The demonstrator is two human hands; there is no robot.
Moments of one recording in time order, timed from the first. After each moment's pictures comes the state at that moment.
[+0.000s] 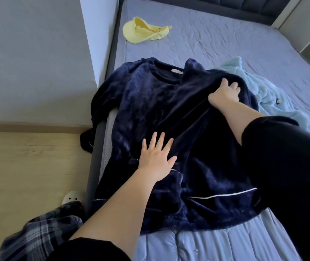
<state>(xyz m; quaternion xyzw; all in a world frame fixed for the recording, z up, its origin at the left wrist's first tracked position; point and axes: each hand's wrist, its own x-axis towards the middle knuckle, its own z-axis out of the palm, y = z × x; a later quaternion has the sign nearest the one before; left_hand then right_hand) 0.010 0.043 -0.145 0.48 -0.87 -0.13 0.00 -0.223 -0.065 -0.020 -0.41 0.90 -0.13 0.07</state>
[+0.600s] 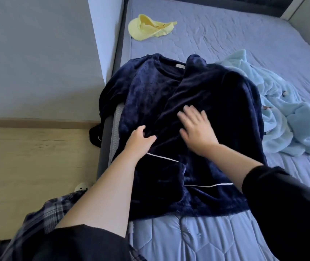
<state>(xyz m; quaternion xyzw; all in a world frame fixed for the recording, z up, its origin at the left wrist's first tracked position) 0.067 0.025 -0.115 0.61 -0.59 -0.49 0.19 -0.155 0.040 -0.108 -0.77 0.63 -0.04 -0.07</state>
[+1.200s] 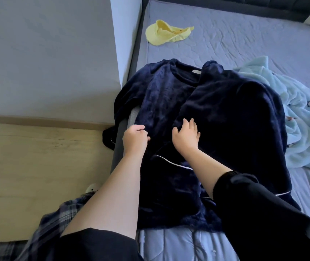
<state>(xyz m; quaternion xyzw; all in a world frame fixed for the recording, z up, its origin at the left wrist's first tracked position) 0.088 0.009 -0.104 0.67 -0.37 -0.49 0.42 -0.061 0.005 -0.123 -0.53 0.81 -0.15 0.20</state>
